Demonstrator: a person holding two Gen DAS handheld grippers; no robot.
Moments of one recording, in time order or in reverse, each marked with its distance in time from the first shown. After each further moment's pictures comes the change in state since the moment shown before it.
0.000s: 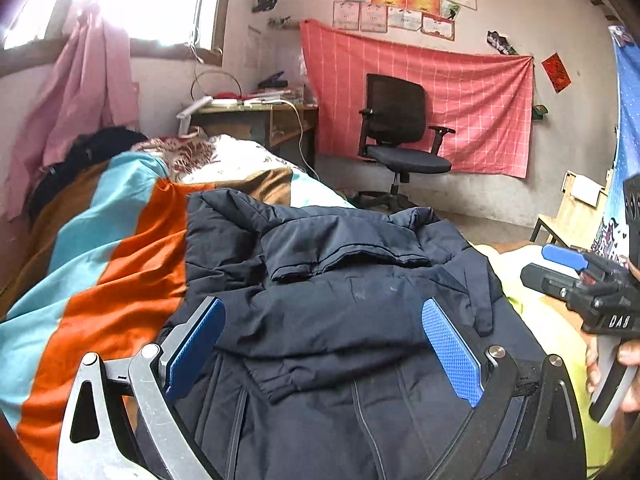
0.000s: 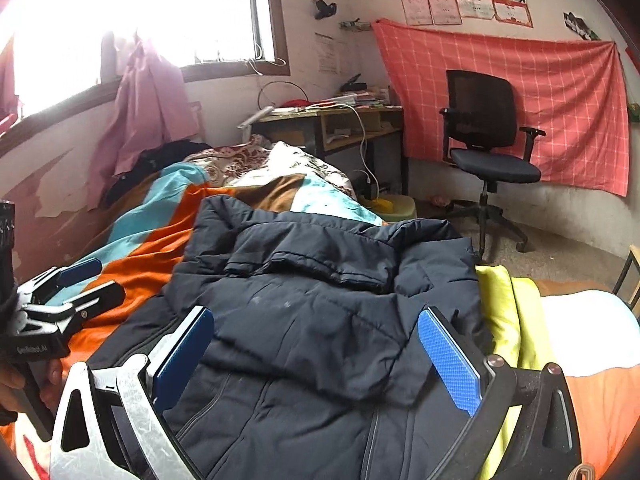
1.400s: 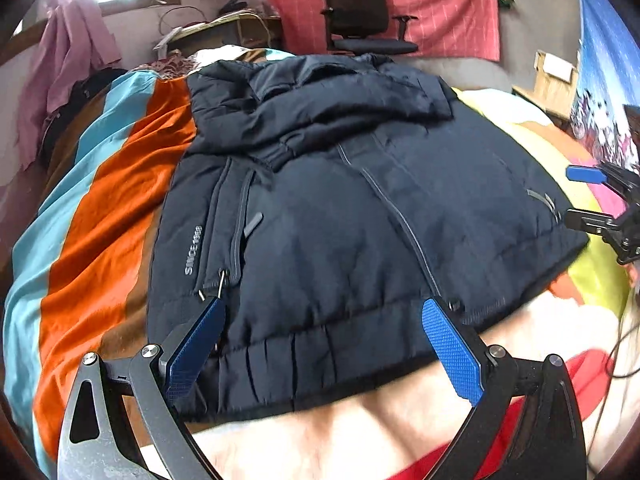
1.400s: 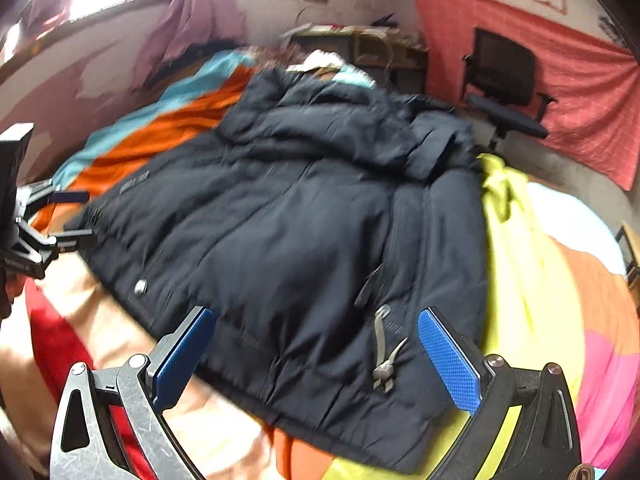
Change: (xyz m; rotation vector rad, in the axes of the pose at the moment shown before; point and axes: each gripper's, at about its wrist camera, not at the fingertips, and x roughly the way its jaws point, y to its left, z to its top) left arm -0.091 0.000 -0.166 0.210 0.352 -0.039; right arm -0.100 0.036 -0.180 -0.136 0.281 0.029
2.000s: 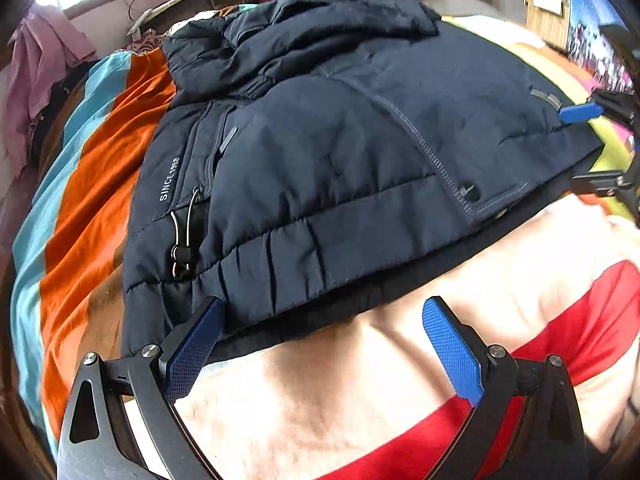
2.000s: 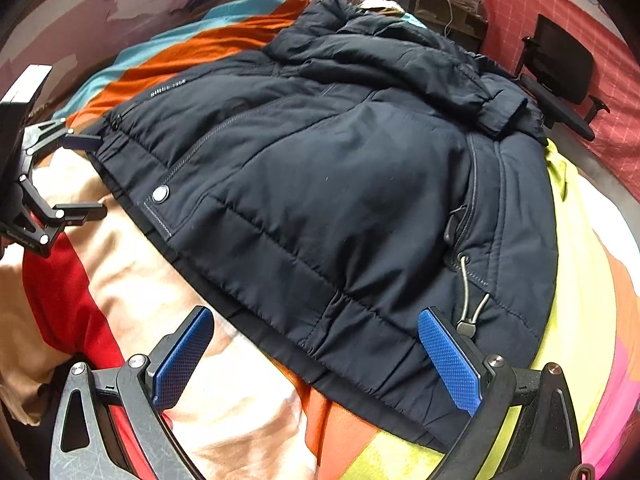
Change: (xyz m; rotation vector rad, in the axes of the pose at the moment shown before) left arm 0.033 -0.015 -0.044 0.127 0.179 0.071; right arm 0.037 0.034 -0.025 -0.156 0.209 0.058
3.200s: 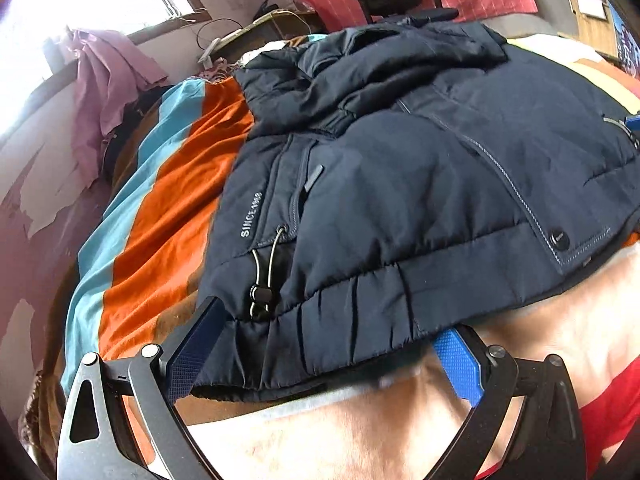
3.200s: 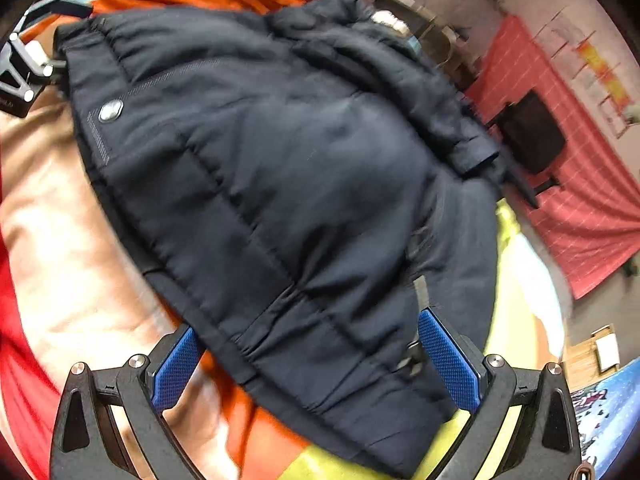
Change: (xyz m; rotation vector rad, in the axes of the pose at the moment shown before) left arm 0.001 0.010 0.012 -0.070 -0.135 0.288; right arm 0.019 0.017 -0.011 -0.253 -0.021 -0.370
